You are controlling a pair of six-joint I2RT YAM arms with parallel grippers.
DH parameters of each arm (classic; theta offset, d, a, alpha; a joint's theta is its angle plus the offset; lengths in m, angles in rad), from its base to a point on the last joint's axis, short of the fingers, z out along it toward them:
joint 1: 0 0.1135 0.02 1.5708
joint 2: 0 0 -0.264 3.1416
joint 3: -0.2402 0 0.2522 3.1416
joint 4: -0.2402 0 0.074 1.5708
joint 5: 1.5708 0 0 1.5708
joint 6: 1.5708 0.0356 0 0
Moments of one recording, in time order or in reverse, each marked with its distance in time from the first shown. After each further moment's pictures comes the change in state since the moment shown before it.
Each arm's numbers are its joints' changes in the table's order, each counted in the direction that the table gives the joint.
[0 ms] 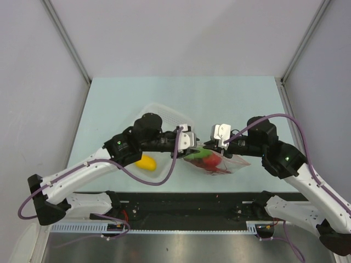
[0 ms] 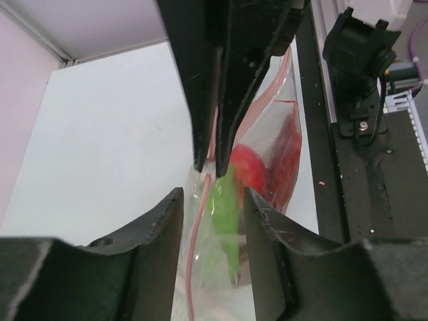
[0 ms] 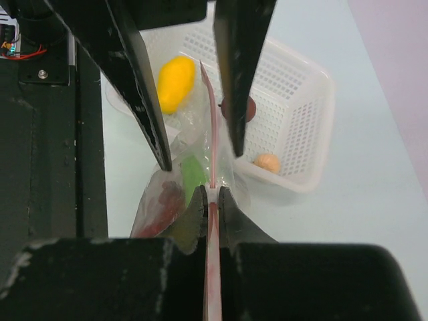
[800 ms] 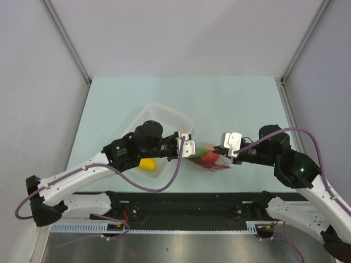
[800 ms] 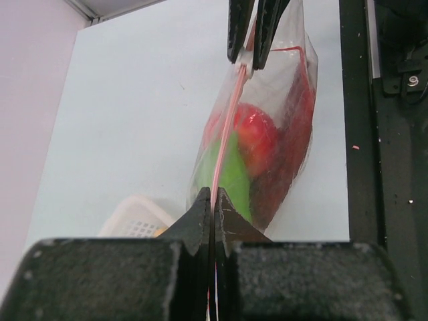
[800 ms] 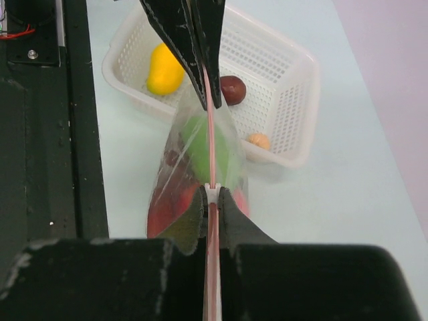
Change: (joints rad) left arm -0.062 0.029 0.050 -0.055 -0.205 0.096; right arm 0.014 0.120 0.009 -0.107 0.080 -0.031
